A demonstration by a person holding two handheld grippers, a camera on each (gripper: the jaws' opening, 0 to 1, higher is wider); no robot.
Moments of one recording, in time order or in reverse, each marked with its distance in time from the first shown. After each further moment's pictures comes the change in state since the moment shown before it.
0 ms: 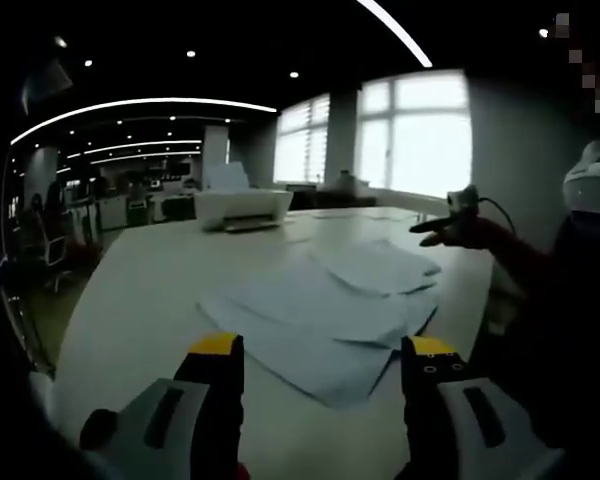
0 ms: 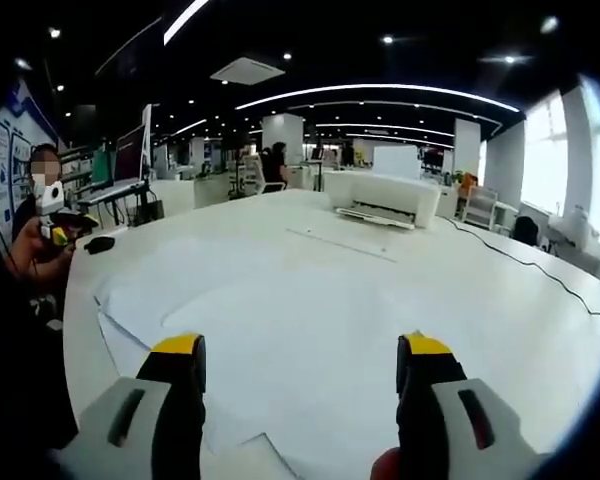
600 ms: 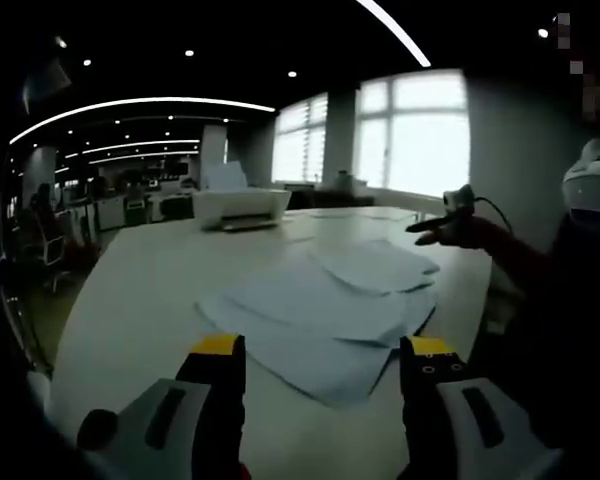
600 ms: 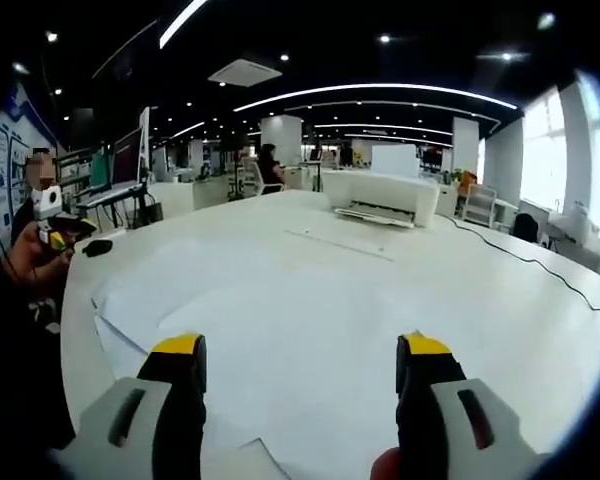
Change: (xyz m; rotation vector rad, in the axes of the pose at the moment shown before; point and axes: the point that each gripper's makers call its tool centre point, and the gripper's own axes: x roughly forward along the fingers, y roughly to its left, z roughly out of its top) left arm 0.002 -0.001 -0.002 0.002 -0.001 -0.011; right arm 0.007 -0.006 0.000 0.014 -0.007 0.000
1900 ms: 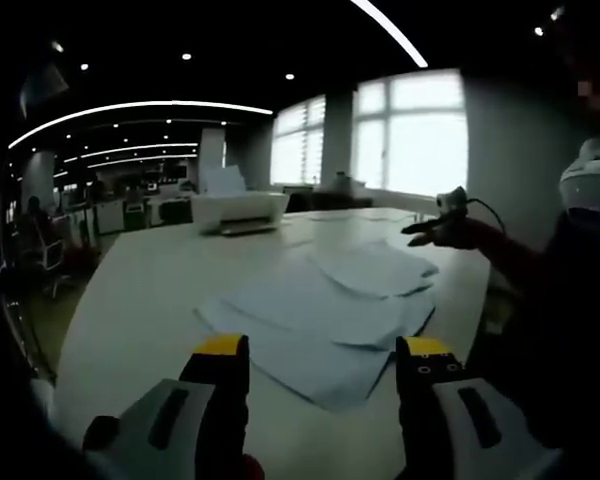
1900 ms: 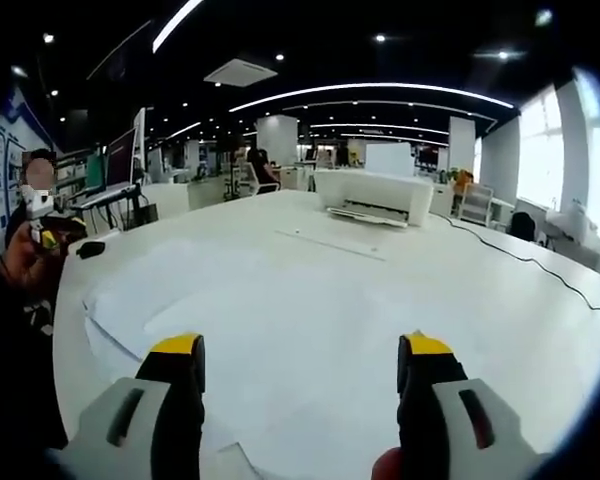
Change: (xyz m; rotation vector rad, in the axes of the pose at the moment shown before) left arm -0.003 -0.003 0.007 0.018 -0.005 -0.004; right arm 0.006 -0.016 0.002 0.007 -0.001 -0.017
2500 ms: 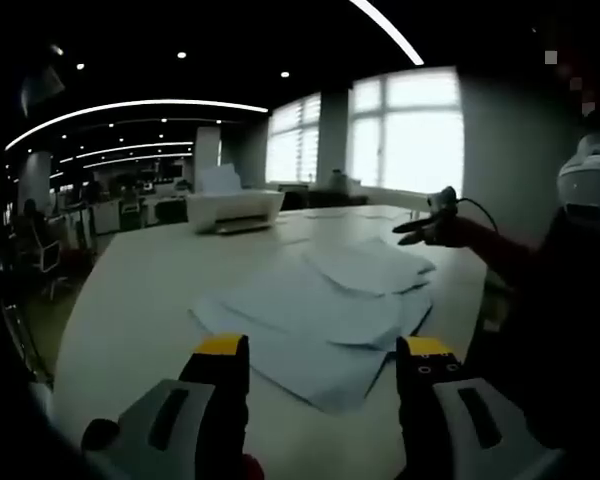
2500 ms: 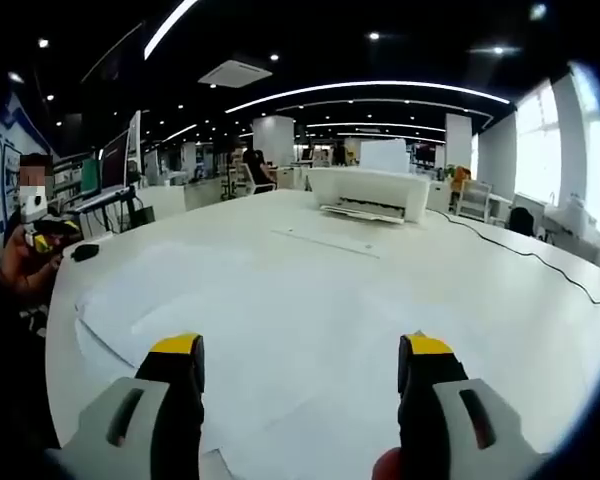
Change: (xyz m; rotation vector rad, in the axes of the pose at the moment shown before) left arm 0.005 -0.003 -0.001 0.005 0.010 -0.017; right arm 0.015 -0.015 -0.005 0.018 0.002 -0.004
